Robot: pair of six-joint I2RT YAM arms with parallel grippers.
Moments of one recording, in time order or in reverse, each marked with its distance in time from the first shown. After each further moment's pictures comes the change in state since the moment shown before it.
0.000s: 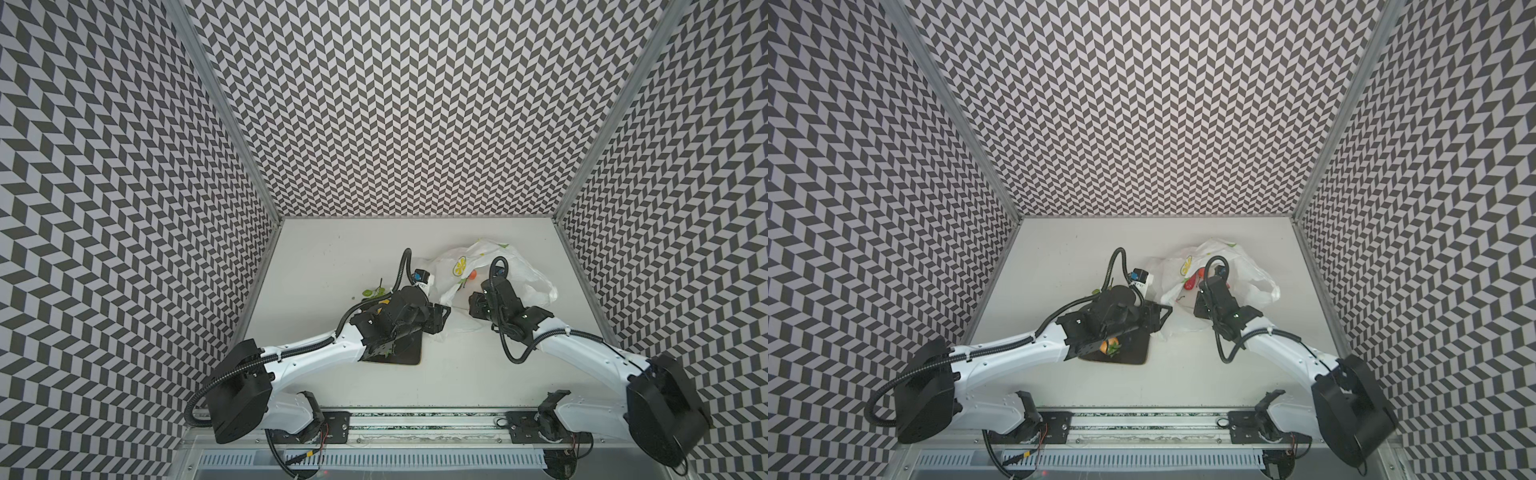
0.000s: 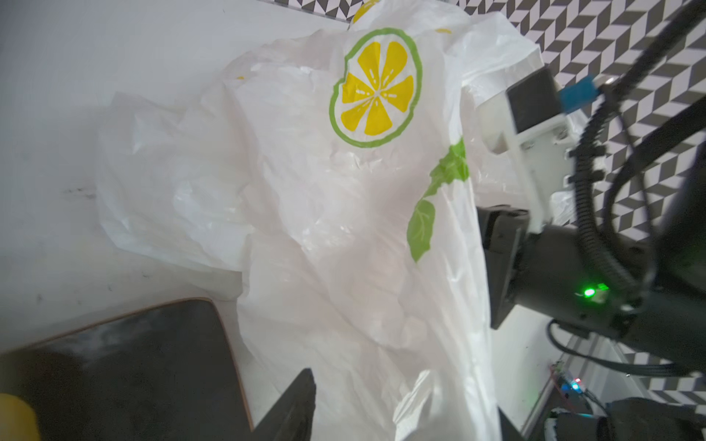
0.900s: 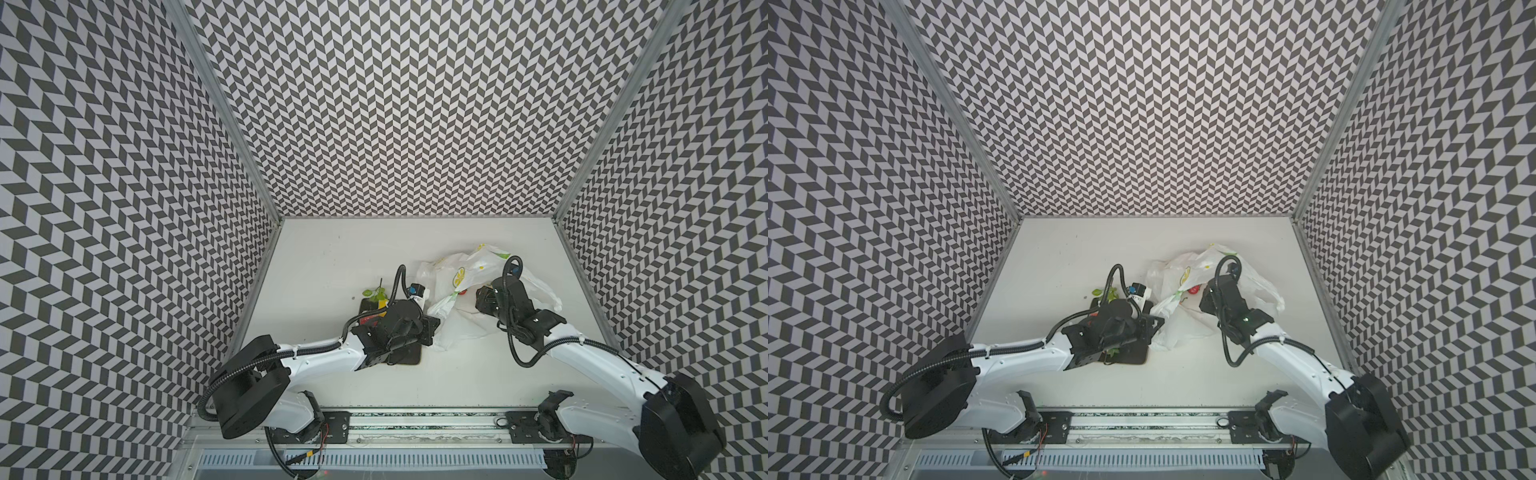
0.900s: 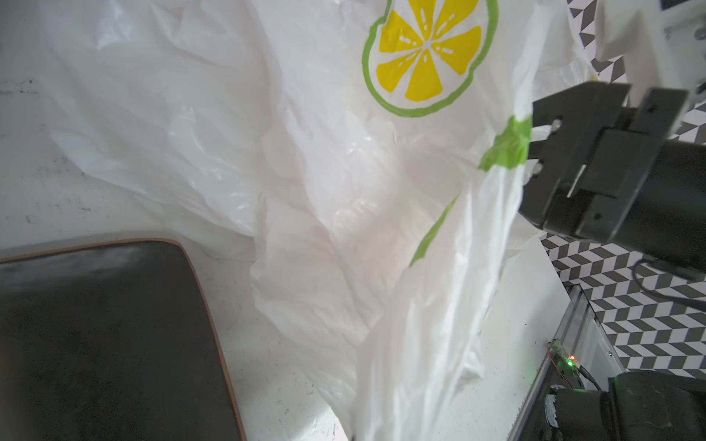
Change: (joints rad) left arm 0.007 0.029 -0.183 0.217 0.077 -0.058; right arm -0.039 -0.100 -0.018 0.019 0.028 0.084
